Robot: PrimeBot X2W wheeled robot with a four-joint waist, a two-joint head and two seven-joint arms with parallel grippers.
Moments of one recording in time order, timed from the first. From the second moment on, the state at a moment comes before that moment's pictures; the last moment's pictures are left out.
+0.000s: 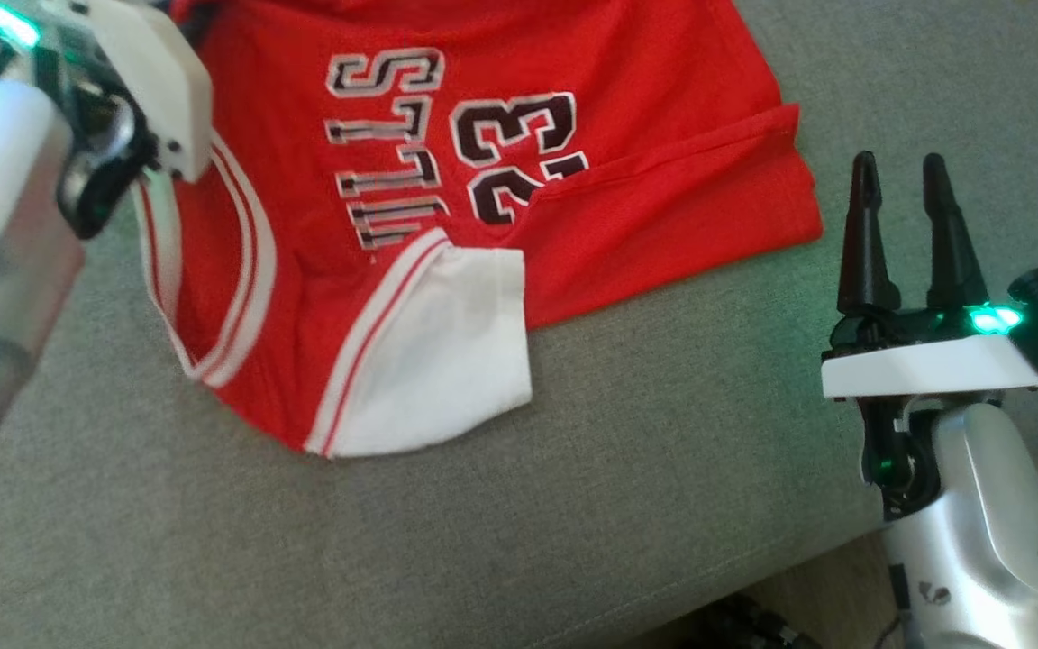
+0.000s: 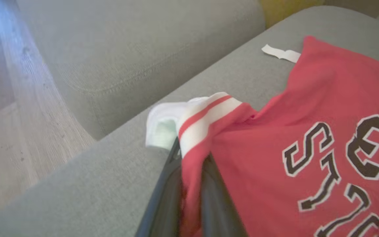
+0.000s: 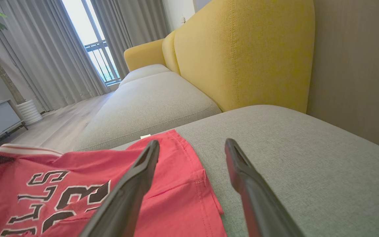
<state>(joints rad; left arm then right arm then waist) -1.18 0.45 -0.91 0.76 -0.78 -0.13 0.34 -0.32 -0.05 0.06 0.22 0.36 0.12 -0.25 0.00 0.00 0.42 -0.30</state>
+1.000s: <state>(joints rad) -1.16 0.32 -0.90 0.98 -0.74 -0.10 -0.22 -0.29 -0.05 -0.05 0.25 0.30 0.12 -0.25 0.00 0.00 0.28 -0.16</state>
